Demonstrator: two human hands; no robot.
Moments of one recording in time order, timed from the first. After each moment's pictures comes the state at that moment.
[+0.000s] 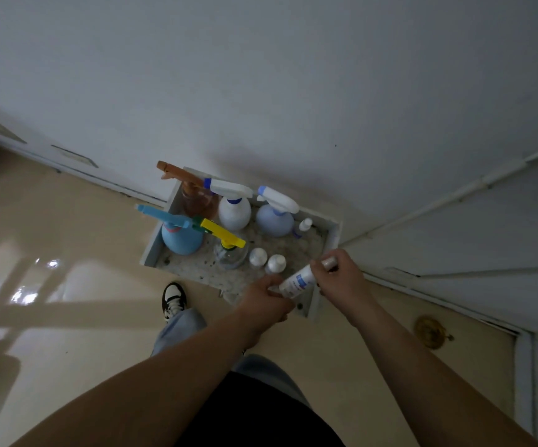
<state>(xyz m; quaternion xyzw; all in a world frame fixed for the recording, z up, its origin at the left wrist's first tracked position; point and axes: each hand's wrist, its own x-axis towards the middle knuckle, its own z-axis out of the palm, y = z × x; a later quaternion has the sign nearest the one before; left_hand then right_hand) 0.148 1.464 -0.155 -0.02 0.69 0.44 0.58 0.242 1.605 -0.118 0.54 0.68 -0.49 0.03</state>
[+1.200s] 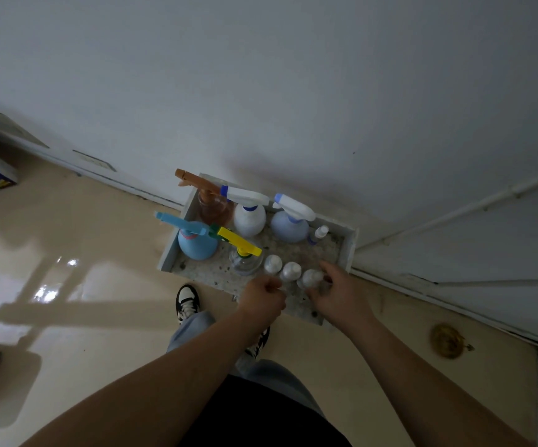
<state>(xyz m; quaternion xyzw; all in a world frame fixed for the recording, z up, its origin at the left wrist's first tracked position) 0.118 1.453 -0.160 0.00 0.75 0.41 0.52 0.235 1.587 -0.138 0.41 0.81 -0.42 0.05</state>
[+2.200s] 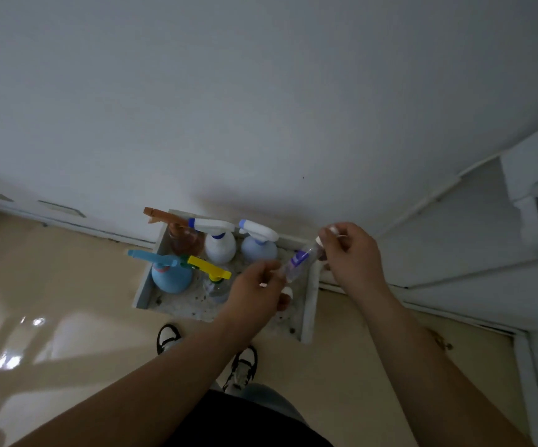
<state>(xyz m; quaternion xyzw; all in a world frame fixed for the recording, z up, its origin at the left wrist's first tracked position) 0.117 1.488 -0.062 0.11 0.69 0.51 0.50 0.219 1.642 -0.039 0.51 0.70 -0.46 -0.19</state>
